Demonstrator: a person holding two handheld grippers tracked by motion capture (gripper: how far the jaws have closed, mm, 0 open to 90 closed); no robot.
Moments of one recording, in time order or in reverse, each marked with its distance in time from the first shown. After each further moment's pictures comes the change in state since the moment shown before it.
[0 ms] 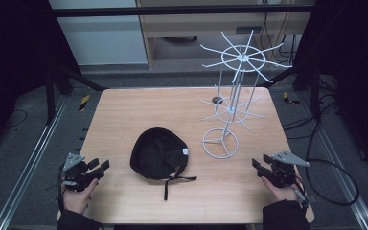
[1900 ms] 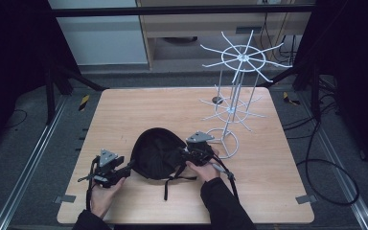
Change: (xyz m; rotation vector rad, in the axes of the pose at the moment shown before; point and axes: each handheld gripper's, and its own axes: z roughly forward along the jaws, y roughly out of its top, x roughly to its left) left arm -0.062 0.005 0.041 0.060 -0.029 0.153; right arm 0.173 0.066 0.139 0.064 0.237 -0.207
